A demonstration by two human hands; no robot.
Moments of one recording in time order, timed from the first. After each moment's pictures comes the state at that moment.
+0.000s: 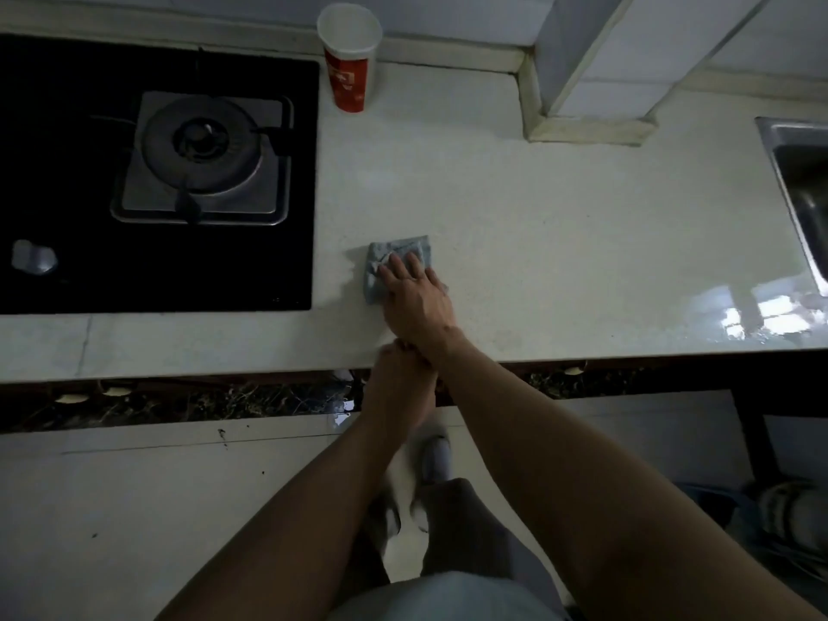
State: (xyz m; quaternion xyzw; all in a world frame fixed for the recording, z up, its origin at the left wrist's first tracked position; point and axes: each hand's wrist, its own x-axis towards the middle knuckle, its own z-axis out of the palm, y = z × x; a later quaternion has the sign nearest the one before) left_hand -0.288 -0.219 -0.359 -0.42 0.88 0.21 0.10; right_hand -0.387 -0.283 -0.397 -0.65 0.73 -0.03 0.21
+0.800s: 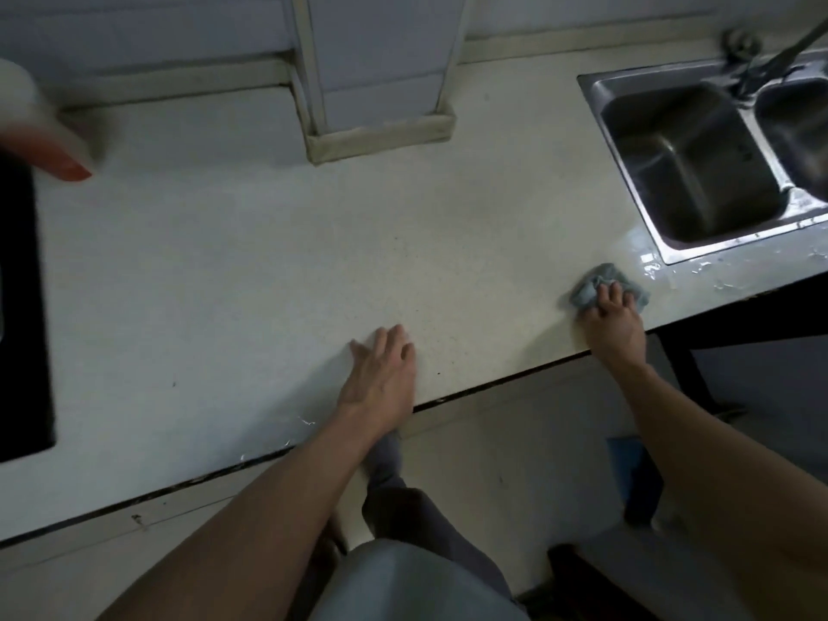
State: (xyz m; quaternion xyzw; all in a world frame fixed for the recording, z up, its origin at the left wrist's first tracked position) left_hand -0.559 -0.208 -0.364 -0.27 0.92 0.15 0.23; right_hand -0.869 -0.054 -0.404 -0.24 0.96 -0.03 0.15
